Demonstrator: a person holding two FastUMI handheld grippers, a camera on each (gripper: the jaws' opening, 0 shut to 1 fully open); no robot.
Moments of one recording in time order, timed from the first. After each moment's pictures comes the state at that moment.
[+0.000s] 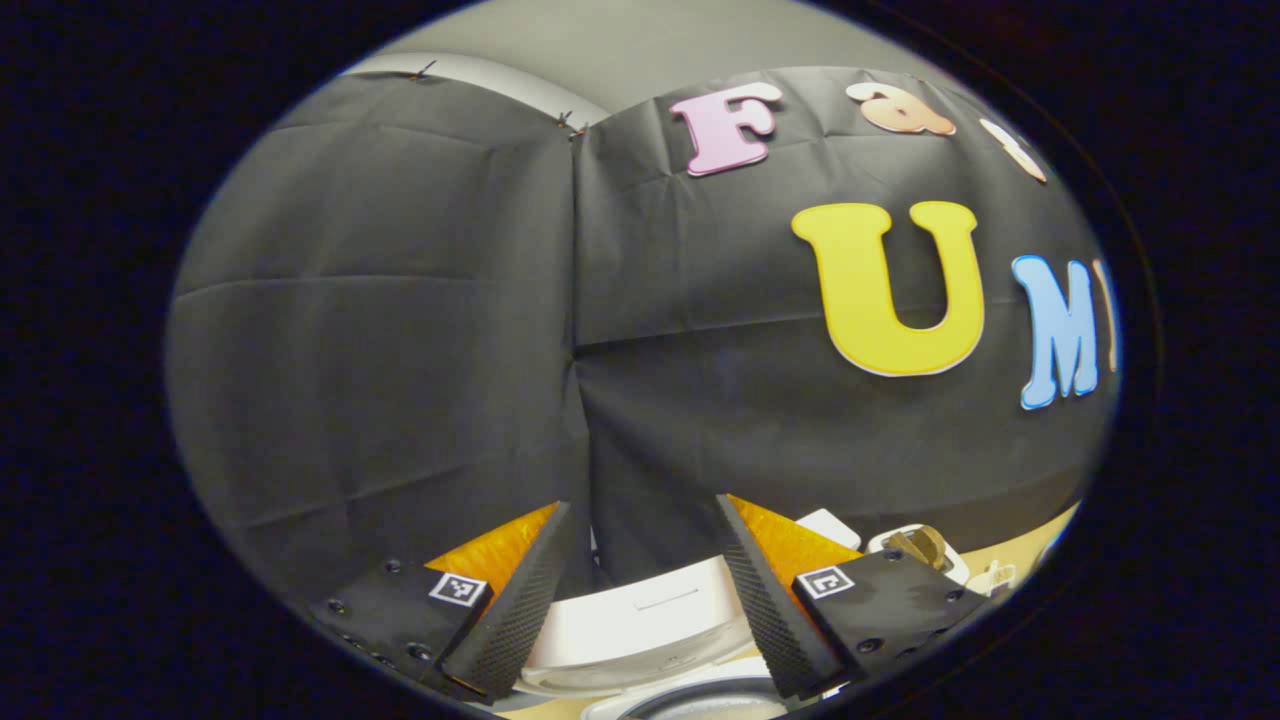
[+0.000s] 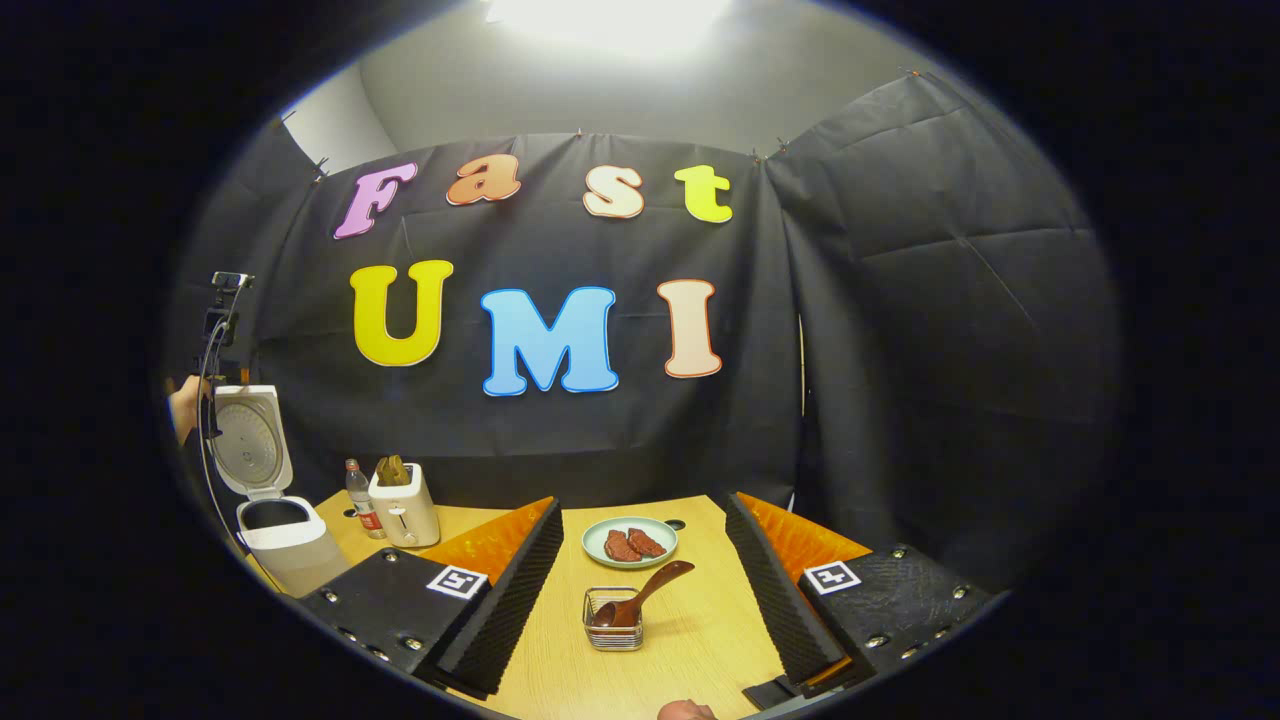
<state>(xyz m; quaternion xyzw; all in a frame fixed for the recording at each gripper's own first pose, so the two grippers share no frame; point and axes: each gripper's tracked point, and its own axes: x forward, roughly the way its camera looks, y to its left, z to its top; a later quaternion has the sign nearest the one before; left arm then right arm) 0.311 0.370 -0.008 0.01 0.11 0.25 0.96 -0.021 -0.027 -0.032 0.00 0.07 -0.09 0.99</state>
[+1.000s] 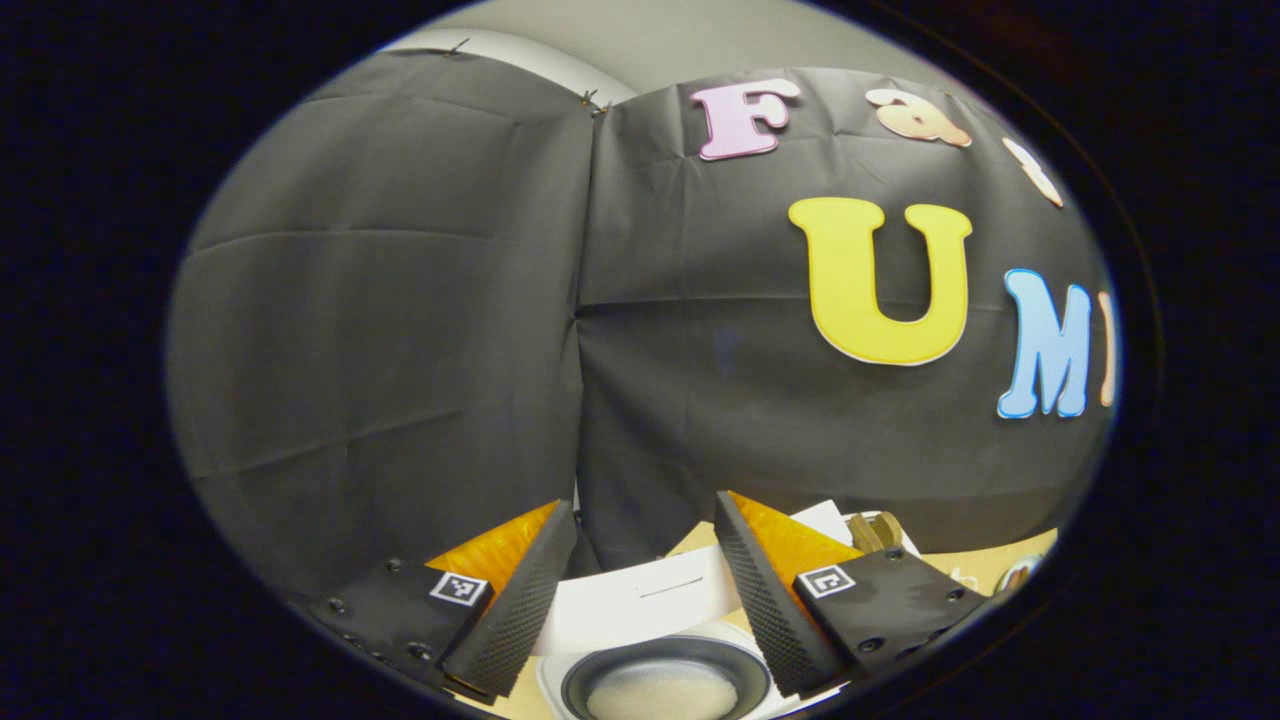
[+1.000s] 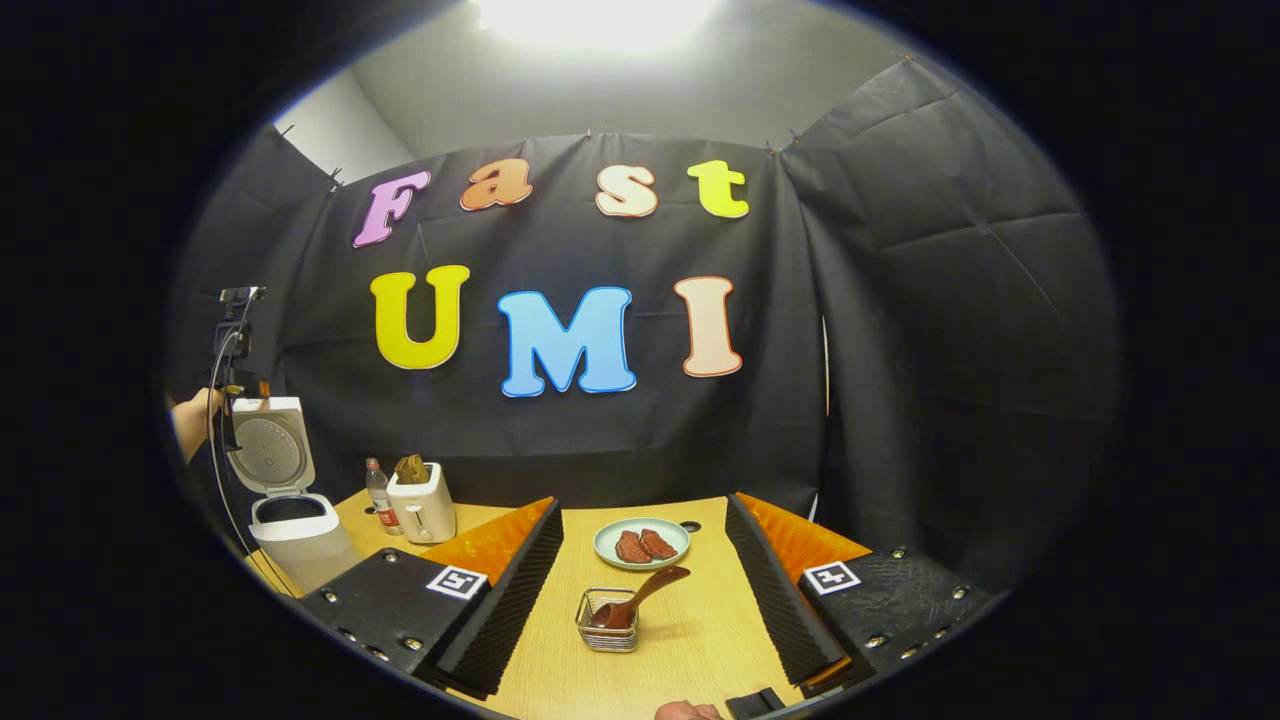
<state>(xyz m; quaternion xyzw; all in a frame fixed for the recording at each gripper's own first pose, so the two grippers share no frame) 0.254 0.306 -0.031 -0.04 0.14 0.25 0.96 -0.013 -0.057 -0.033 0.01 0.07 -0.03 1.00</state>
